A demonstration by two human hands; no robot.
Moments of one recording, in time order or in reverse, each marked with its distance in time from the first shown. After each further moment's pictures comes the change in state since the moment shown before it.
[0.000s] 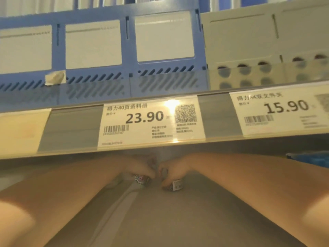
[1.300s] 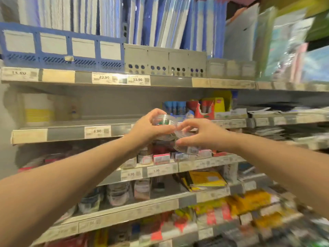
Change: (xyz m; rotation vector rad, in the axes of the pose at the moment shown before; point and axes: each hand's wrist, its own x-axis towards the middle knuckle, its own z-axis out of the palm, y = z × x) left_hand -0.409 0.258 0.077 -1.139 0.173 0.564; right_hand -0.535 -0.075 0.078 0.347 0.493 0.215
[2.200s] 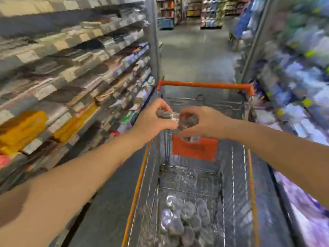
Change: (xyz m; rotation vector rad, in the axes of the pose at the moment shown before) left_hand -0.225 0.154 0.679 -0.244 -0.963 0.066; right_hand -0.684 0.226 -0.181 -0.168 0.254 1.036
